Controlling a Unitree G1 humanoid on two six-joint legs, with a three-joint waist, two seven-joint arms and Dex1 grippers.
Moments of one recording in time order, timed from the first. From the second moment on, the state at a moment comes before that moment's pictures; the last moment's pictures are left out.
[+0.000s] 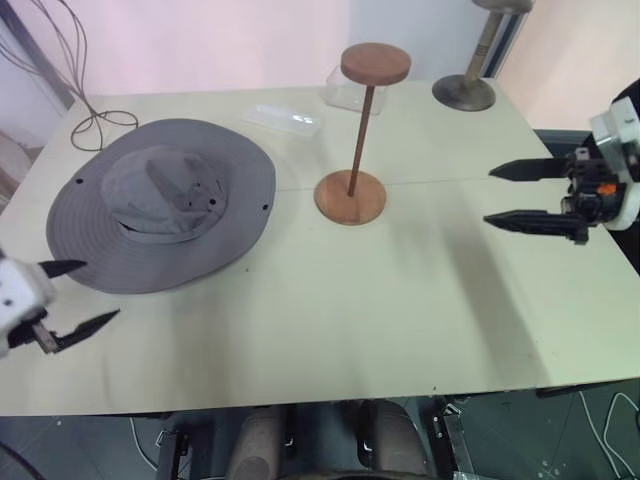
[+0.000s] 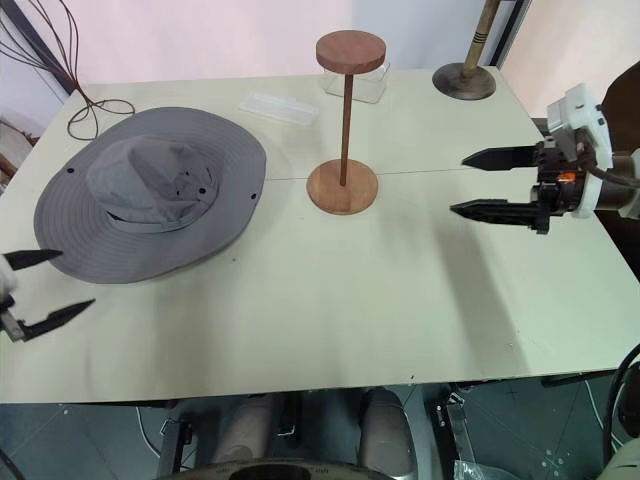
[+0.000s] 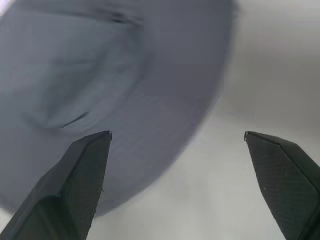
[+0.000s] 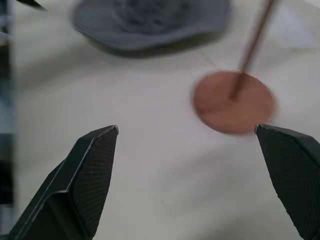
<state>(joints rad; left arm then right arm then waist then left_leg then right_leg) 0.40 0.99 0.70 -0.21 -0.22 0.02 -1.11 -0.60 -1.10 -0.23 0.02 0.60 0.68 1.43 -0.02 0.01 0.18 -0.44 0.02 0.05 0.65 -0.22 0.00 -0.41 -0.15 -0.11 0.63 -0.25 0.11</state>
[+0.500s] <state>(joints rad) 0.05 0.86 0.28 0.21 0.48 -0.62 -0.42 -0.38 -1.06 -0.44 -0.40 0.92 0.96 1.15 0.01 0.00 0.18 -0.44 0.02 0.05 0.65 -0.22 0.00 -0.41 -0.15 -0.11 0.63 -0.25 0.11</state>
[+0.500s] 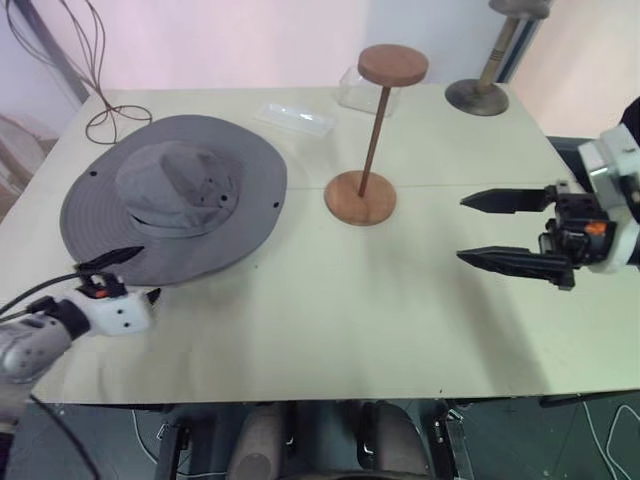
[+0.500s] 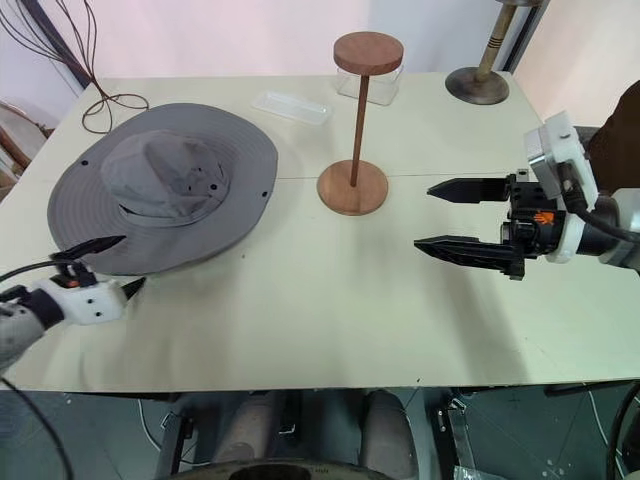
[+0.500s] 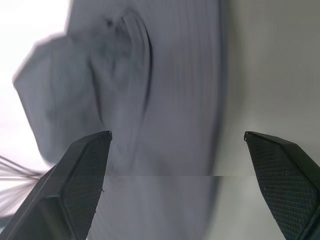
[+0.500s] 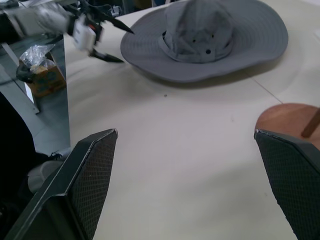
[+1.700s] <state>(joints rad) -1.09 0.59 0.02 0.49 0.05 0.02 -0.54 -0.33 -1.16 -0.61 -0.26 0.83 0.80 0.99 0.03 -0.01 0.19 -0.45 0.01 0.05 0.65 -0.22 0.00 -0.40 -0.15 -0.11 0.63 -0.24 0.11</state>
